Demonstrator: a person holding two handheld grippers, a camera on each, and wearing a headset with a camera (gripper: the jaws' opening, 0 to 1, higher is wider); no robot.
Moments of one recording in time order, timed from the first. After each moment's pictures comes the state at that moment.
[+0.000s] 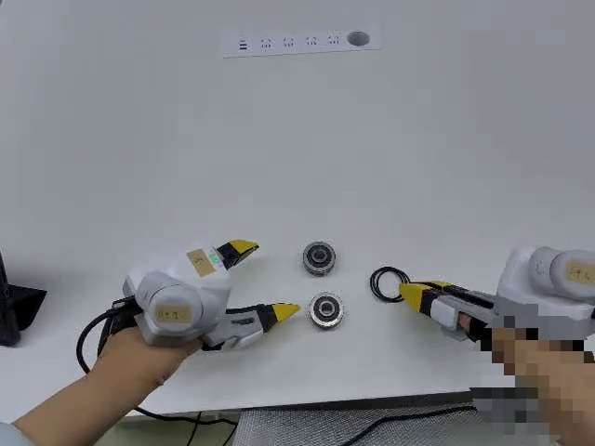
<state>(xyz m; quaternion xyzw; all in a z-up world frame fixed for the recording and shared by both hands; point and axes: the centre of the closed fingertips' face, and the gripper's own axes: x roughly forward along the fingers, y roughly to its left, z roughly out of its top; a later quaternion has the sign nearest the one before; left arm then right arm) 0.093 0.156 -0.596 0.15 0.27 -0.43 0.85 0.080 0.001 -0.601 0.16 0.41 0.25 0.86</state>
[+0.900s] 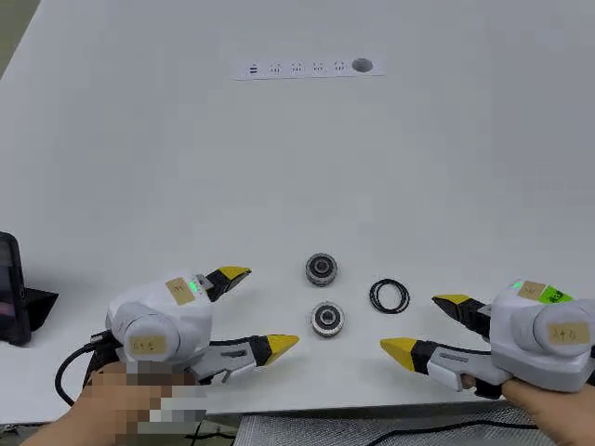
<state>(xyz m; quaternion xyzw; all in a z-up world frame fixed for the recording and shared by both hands) 0.056 0.165 -0.575 0.10 0.26 -0.42 0.86 0.045 0.006 -0.590 -0.03 0.36 0.36 0.86</state>
